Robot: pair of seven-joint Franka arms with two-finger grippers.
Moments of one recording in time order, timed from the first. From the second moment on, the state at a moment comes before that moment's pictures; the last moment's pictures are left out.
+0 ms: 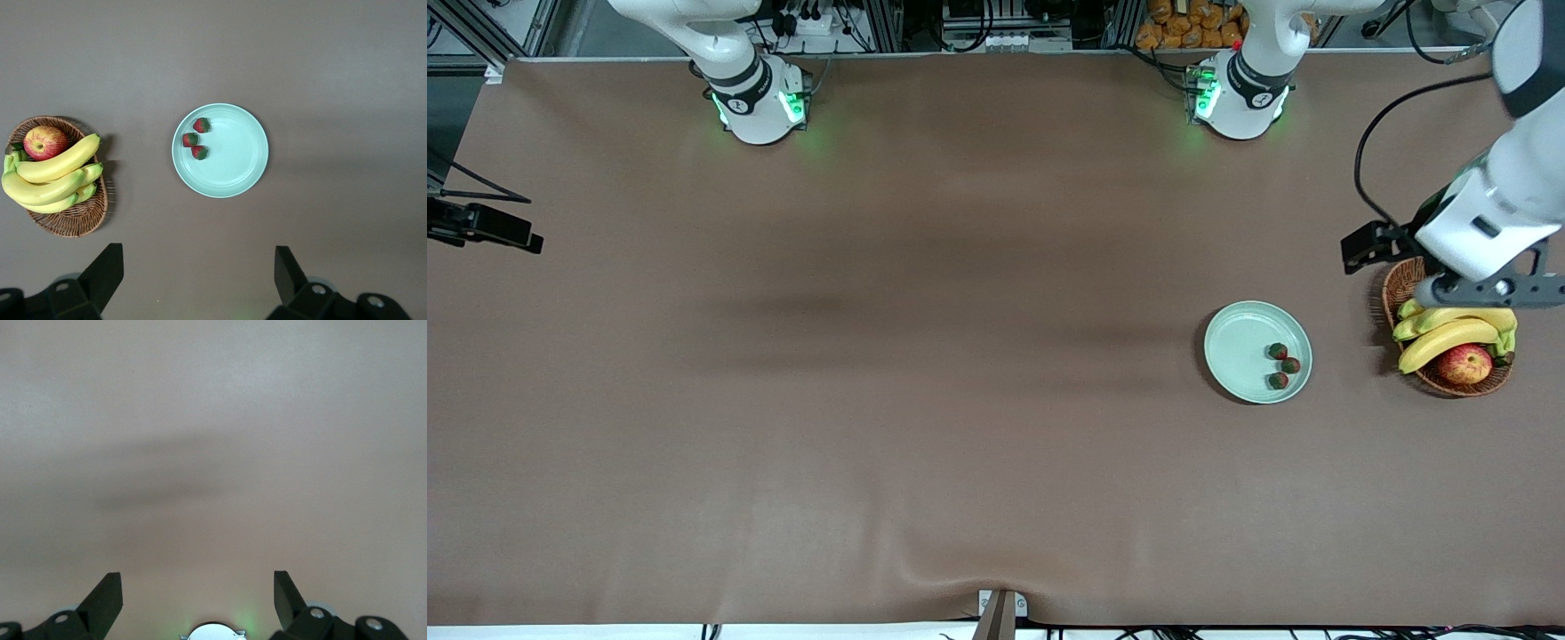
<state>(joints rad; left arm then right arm) -0.11 0.09 -0.03 -1.52 0.04 1.55 -0.08 0.02 0.13 -0.14 -1.40 0.01 1.36 -0.01</state>
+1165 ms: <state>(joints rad) -0.01 -0.02 -0.03 -1.52 -0.02 1.45 -0.02 0.02 0.13 -0.14 -1.40 0.01 1.34 -0.01</state>
